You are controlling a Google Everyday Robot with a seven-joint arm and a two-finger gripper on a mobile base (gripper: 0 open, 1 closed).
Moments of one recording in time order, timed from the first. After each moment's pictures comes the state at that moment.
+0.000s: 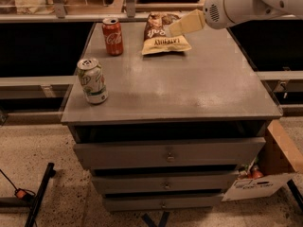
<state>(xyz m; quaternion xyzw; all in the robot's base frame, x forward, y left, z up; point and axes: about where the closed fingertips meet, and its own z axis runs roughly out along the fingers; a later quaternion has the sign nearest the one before) 0.697 -0.125 0.979 -0.28 0.83 0.12 0.47</state>
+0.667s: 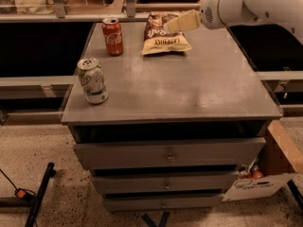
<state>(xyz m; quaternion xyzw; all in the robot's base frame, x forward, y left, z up) 0.742 -0.124 0.967 -0.27 0.81 0.12 0.51</state>
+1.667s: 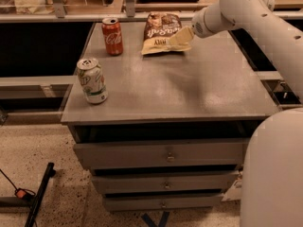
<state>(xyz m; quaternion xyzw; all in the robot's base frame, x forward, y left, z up) 0.831 -0.140 0.884 -0.33 0.83 0.06 0.45</state>
